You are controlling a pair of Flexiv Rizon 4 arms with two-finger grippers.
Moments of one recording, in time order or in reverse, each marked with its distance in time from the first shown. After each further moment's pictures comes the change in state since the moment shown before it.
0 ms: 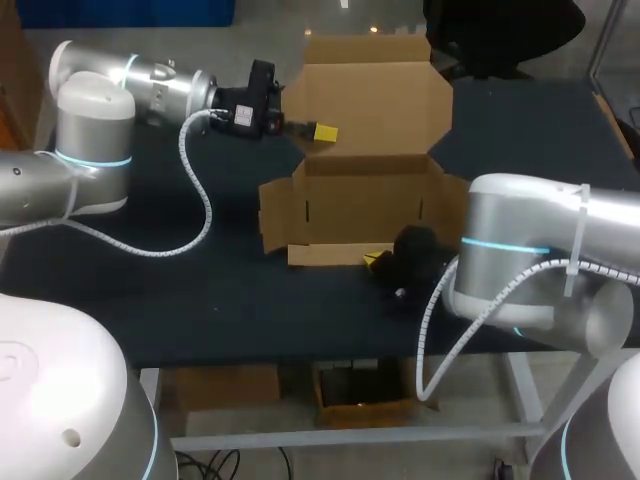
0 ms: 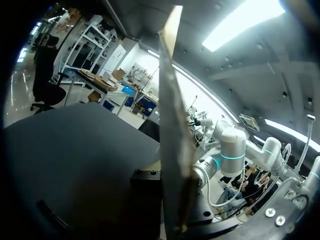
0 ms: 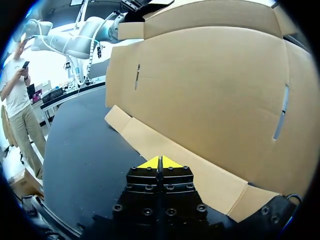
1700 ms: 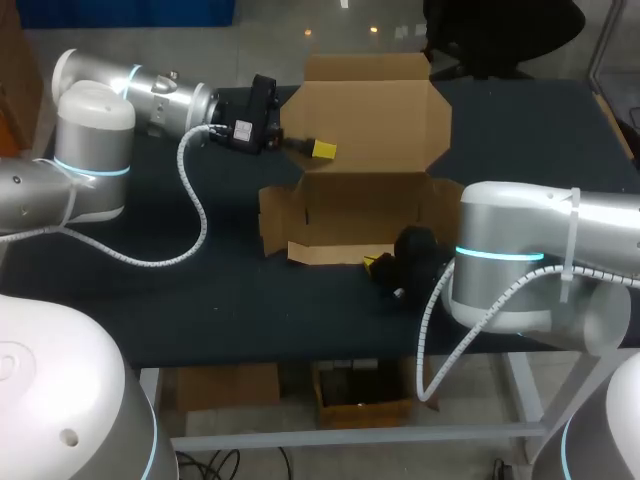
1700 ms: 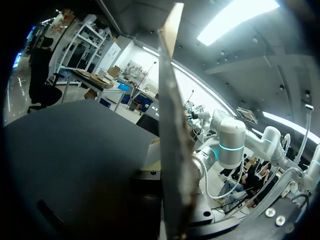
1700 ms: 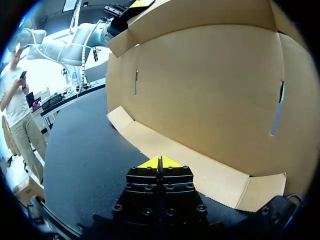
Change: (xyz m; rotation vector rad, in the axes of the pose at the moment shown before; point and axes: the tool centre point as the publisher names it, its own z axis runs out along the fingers) left arm 0.005 0.028 0.005 -0.044 0.023 0.046; right arm -0.001 -0.007 0.005 0.010 0.008 0.067
